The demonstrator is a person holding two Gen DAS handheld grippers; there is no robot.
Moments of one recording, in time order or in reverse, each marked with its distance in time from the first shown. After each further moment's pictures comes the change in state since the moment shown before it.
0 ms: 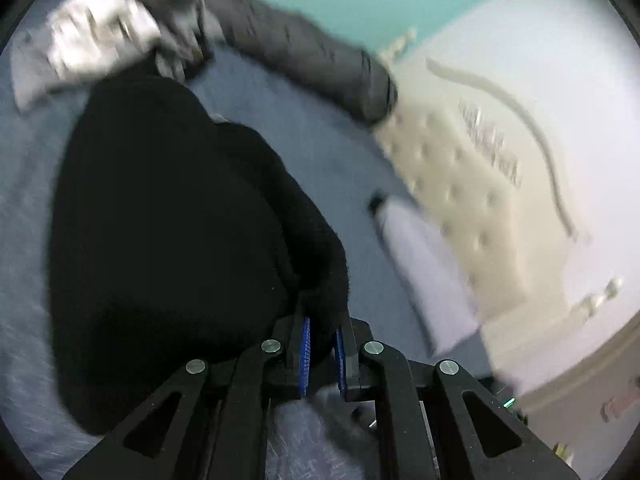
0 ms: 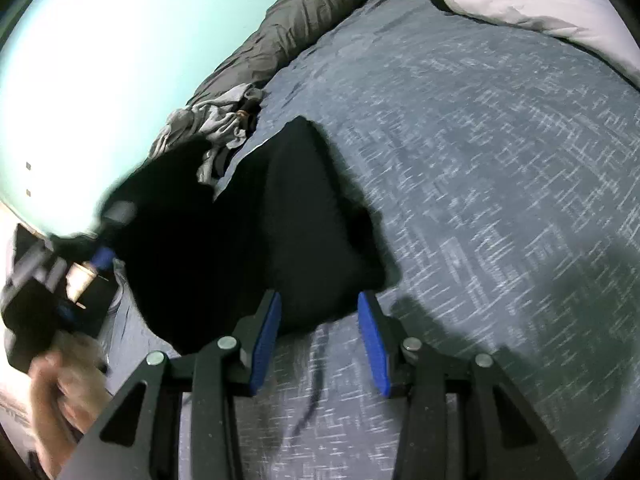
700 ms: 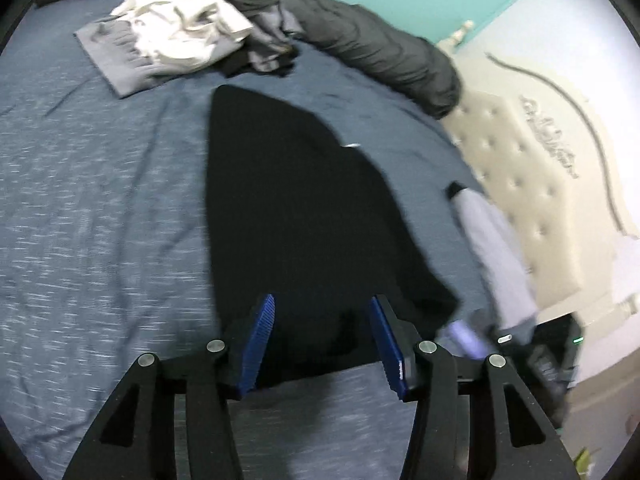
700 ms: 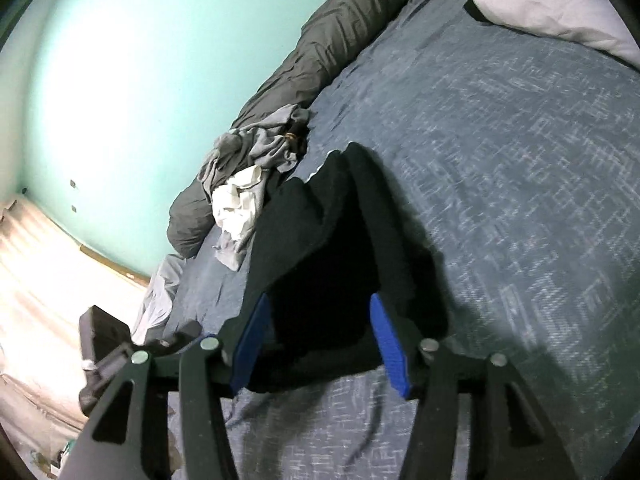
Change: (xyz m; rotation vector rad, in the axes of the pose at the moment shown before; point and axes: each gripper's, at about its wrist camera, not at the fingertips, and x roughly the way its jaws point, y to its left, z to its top) left arm -0.077 0.066 -0.014 -0.035 0.020 0.241; right arm -0.003 0.015 0.019 0.009 -0.060 0.218
